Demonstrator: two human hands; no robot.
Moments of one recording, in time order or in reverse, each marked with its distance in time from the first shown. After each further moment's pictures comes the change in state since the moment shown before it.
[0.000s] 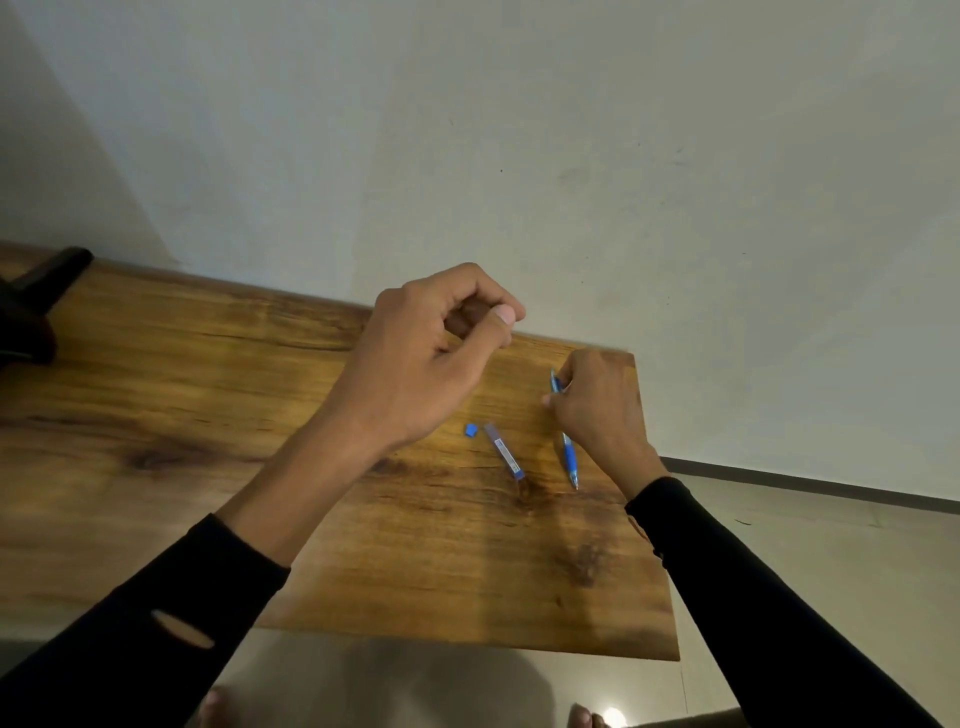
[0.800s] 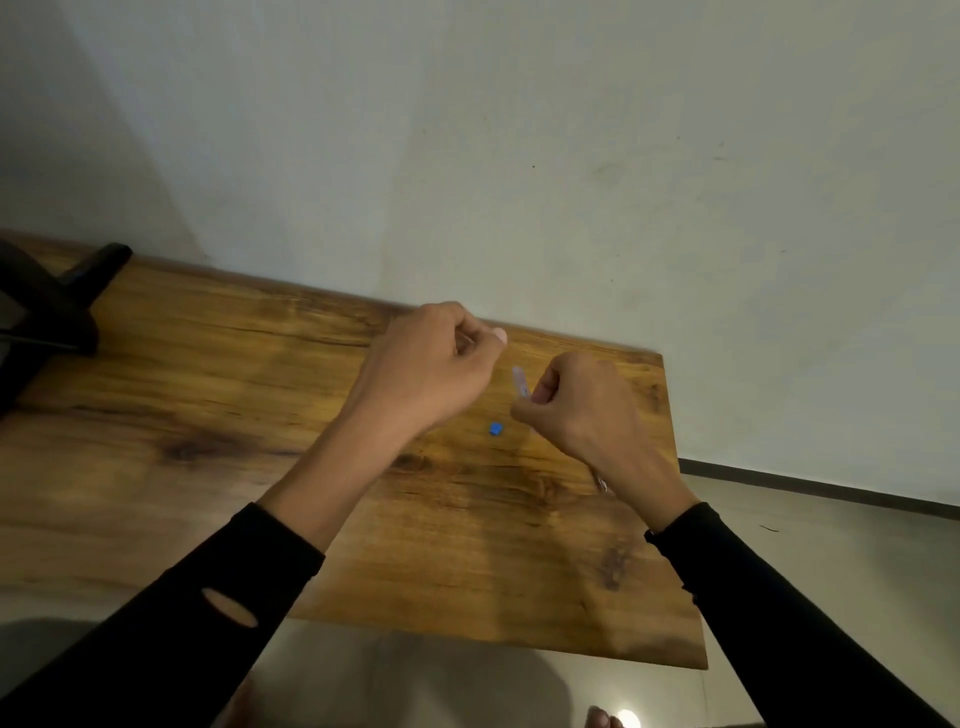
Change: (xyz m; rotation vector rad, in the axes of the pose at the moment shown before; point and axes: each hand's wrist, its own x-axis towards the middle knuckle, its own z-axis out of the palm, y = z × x) left_hand 0.006 -0.026 -0.003 0.308 -0.050 -0.324; right_hand -0.034 -0.040 -0.010 0.096 -0.074 -0.199
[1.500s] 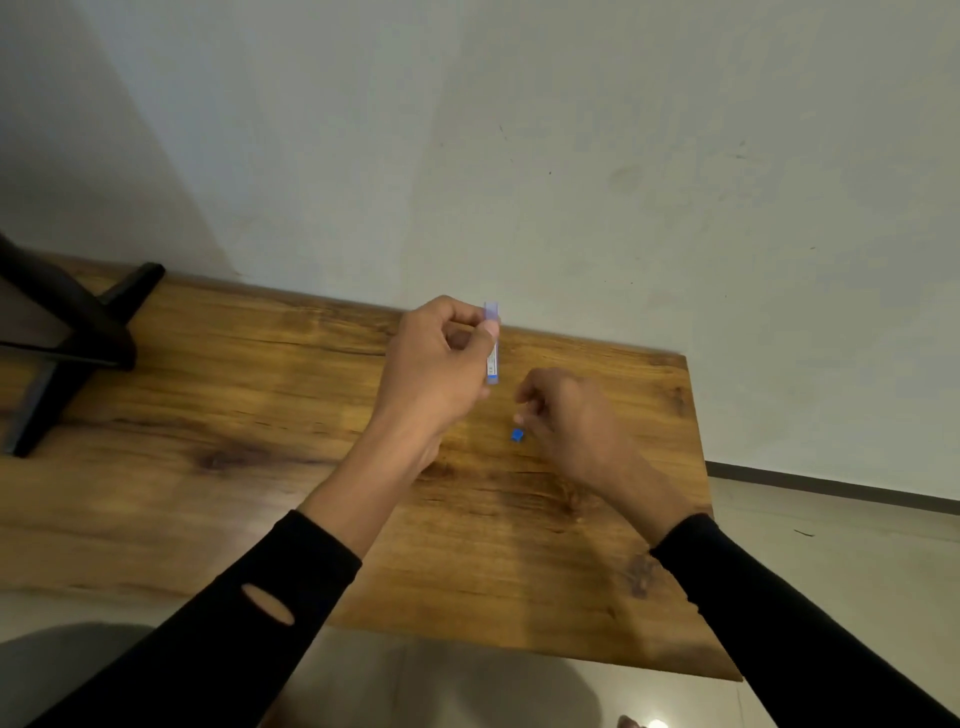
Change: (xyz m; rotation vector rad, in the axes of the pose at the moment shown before) left_hand 0.002 -0.006 0.008 -0.570 0.120 -0.206; right_hand 0.000 0.002 0.028 0.090 -0.066 -0.293
